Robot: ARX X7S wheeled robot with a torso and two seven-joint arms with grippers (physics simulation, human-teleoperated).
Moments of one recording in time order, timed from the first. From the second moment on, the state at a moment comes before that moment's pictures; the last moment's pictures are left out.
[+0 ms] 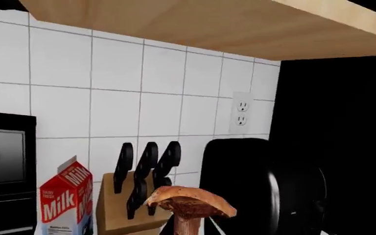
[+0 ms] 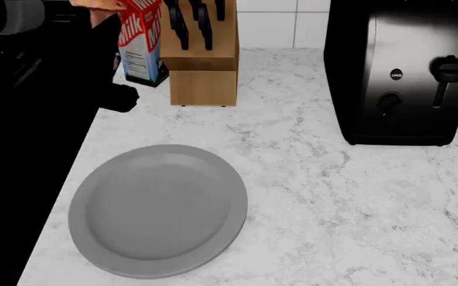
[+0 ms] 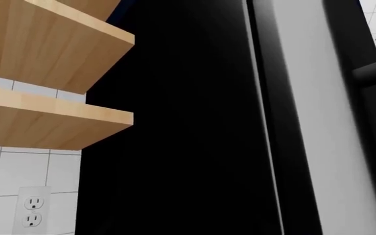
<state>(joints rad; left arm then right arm) -1.06 -0.40 0.40 0.31 -1.17 -0.77 -0.53 -0.58 0.98 0.63 -1.01 0.66 0.13 1.18</state>
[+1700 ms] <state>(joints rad) -2.22 -0.07 0.50 -0.97 -0.69 -0.27 -0.20 -0.56 1.04 0.61 -1.02 0.68 0.11 1.22</state>
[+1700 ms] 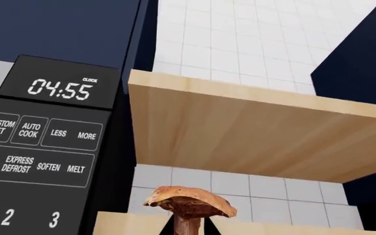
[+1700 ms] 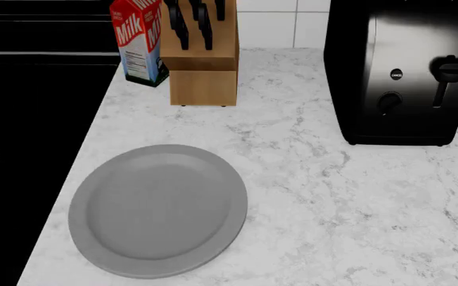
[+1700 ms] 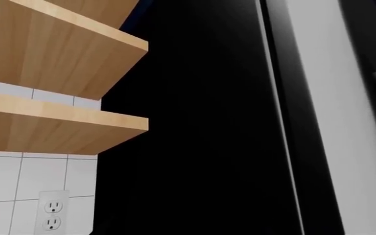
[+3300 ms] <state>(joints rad) -2.34 -0.02 0.33 -0.65 -0.48 -0.50 -0.22 -0.60 1.02 0.63 -1.02 0.68 0.05 1.21</state>
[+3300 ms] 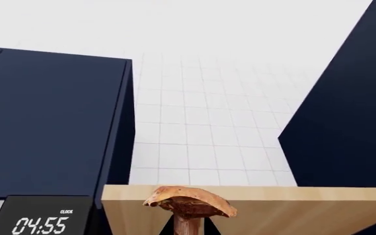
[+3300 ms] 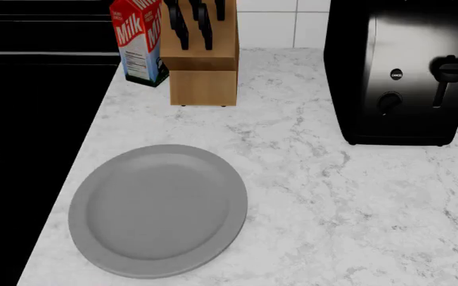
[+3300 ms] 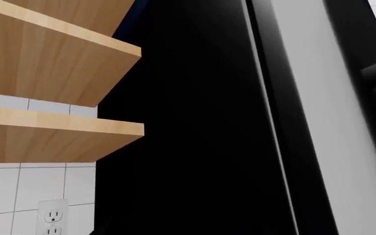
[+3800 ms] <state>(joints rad) -2.34 -0.02 0.33 -0.66 -0.48 -0.50 -0.23 -0.61 1.03 0.64 -1.02 0.67 0.05 1.21</state>
